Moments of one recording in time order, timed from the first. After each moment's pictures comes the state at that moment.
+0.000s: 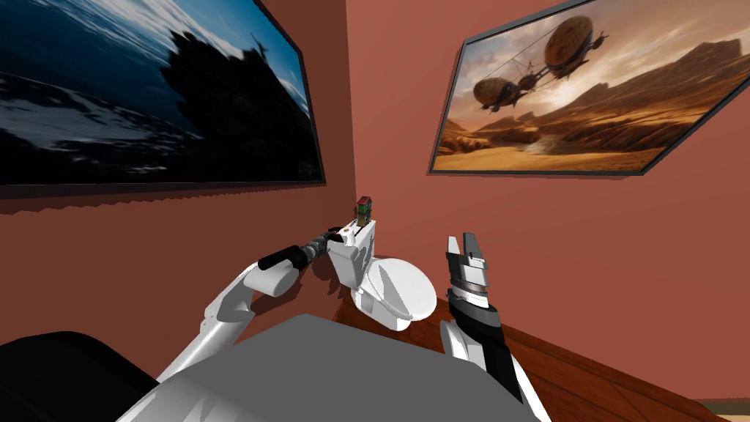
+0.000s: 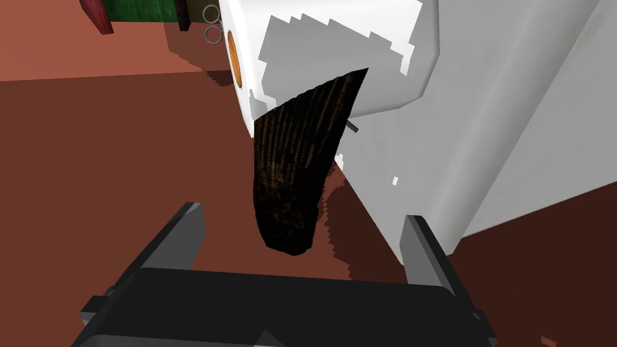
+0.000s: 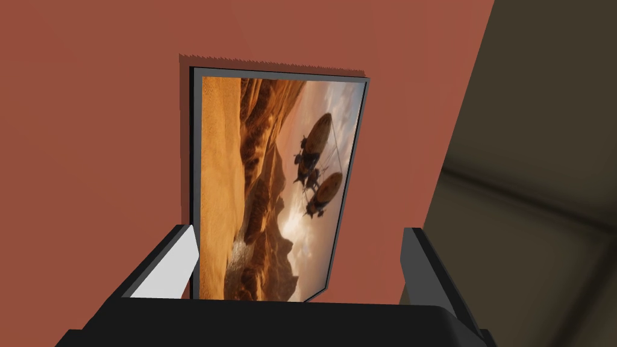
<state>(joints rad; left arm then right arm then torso) 0.31 0.44 0.20 -2.34 0.41 0.83 0.10 0.47 0.04 0.04 -2.24 0.11 -0.61 0.11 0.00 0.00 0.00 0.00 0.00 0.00</state>
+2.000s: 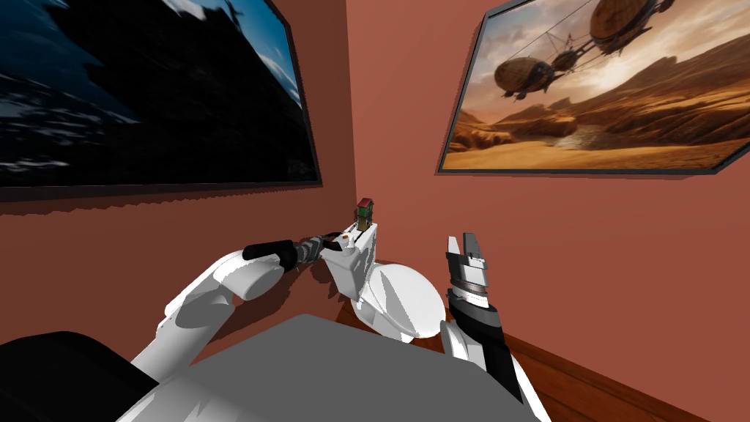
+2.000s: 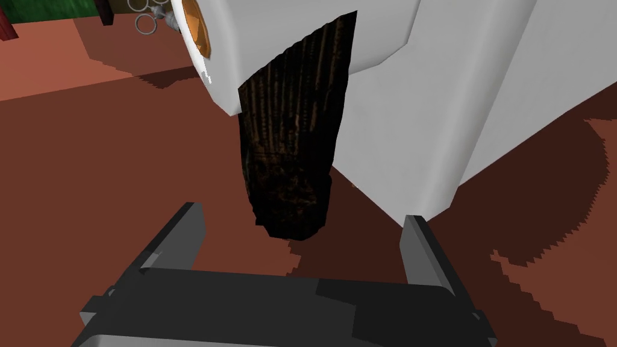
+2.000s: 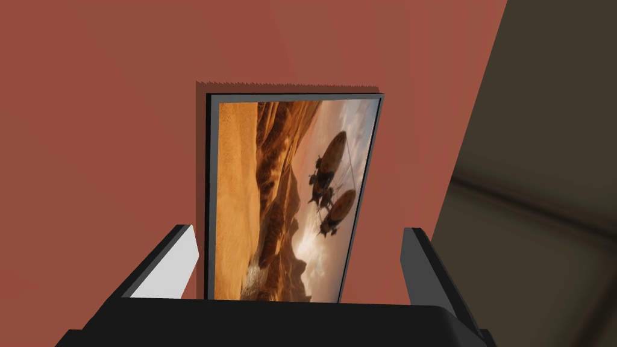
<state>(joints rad) 0.30 0.56 0.29 -2.54 0.51 1.26 0.14 0.47 0.04 0.04 -2.24 0.11 -0.61 0.11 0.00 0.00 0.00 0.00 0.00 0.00</state>
